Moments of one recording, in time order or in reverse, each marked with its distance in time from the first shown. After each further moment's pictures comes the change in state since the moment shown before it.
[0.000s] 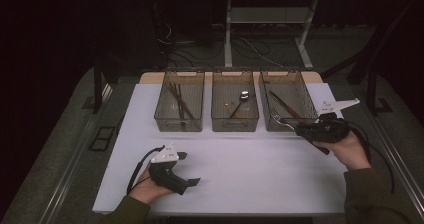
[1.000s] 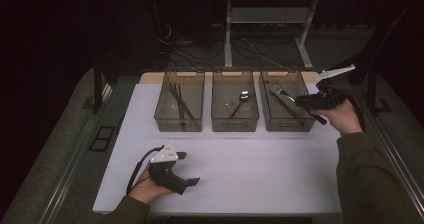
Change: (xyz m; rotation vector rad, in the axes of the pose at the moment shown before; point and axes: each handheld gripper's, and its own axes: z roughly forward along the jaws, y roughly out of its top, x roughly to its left) left arm 0.001 0.000 -0.001 -0.003 0.000 0.003; right arm -0.055 0.064 0.011 0.003 -0.073 0.080
